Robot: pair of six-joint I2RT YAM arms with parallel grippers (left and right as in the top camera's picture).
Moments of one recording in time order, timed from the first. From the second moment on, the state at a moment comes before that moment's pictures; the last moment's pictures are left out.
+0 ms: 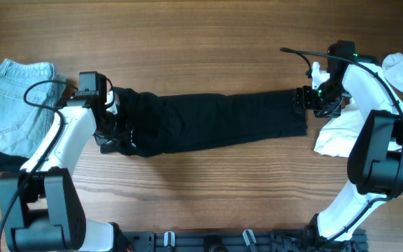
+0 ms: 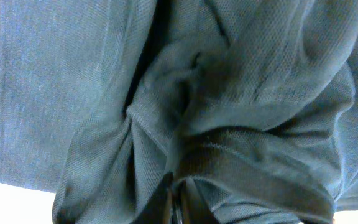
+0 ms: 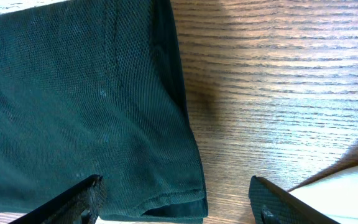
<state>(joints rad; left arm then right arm) 0.04 1.63 0.98 -0.80 0.21 -0.34 -0.13 1.97 1.38 -1.01 -0.16 -0.08</state>
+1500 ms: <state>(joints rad) 0.11 1.52 1.09 -0.98 0.11 -0.36 -0.13 1.95 1.25 -0.90 -0.22 -0.10</state>
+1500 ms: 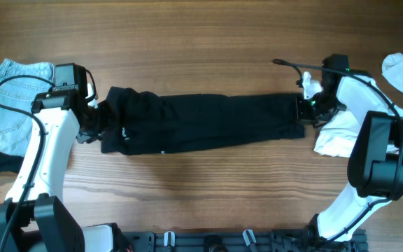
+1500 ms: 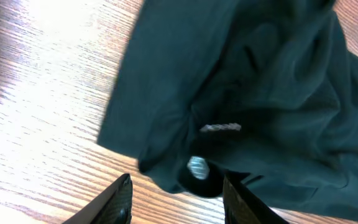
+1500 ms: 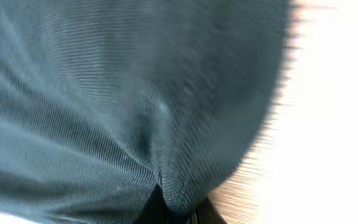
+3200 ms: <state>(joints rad) 0.11 1.67 0.93 -0.70 0.47 -0.22 0.32 1.99 1.55 -1.08 0.04 0.24</state>
